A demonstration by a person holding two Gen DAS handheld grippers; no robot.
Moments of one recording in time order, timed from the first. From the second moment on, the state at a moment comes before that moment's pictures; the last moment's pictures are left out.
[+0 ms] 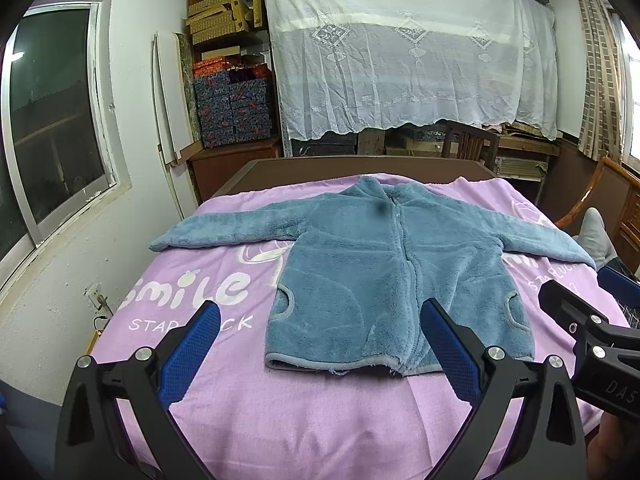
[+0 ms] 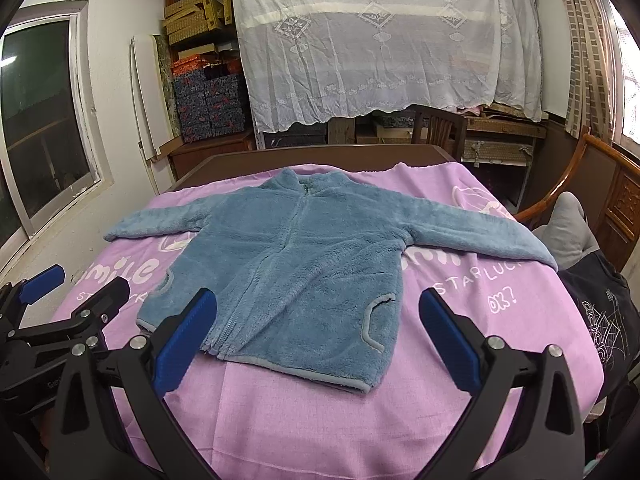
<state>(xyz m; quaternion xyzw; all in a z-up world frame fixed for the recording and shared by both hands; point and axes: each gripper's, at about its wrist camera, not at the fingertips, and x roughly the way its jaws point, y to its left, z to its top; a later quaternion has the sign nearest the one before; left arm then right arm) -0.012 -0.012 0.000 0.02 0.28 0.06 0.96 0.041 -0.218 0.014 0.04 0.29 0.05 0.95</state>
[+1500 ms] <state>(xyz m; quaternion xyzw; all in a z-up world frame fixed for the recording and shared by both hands) -0.014 -0.006 -0.002 0.02 0.28 0.06 0.96 0.039 -0.212 0.010 0.04 0.29 0.06 0.95</state>
